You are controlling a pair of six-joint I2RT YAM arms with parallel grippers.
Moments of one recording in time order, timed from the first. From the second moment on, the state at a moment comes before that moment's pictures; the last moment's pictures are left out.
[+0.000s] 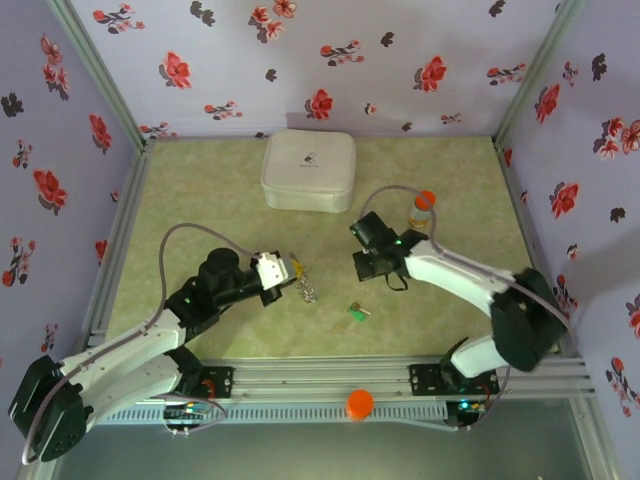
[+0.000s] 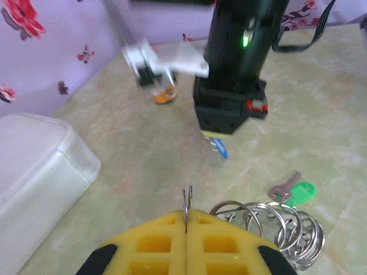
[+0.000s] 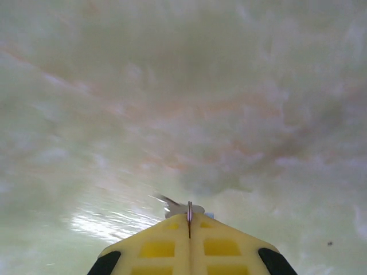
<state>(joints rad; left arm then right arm) -0.78 0.88 0.44 0.14 0.34 0.37 0.72 1.39 0.91 -0.60 0.12 0.35</state>
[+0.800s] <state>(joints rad) -0.77 0.98 0.53 0.01 0.47 0.26 0.85 1.07 0.69 -0.22 -0.40 -0.22</state>
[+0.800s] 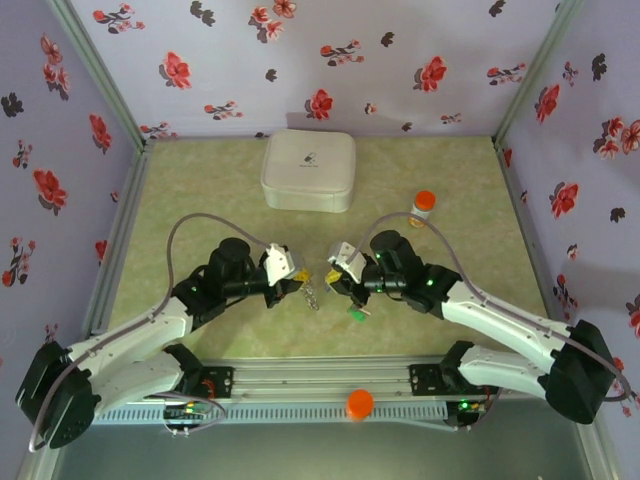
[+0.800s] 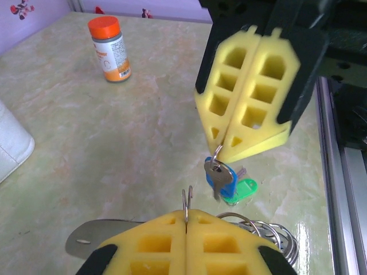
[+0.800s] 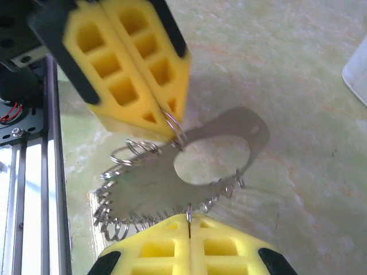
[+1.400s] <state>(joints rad) -0.77 1.00 0.54 0.00 0.47 0.28 0.90 1.10 0.72 -0.19 -0.39 -0.24</state>
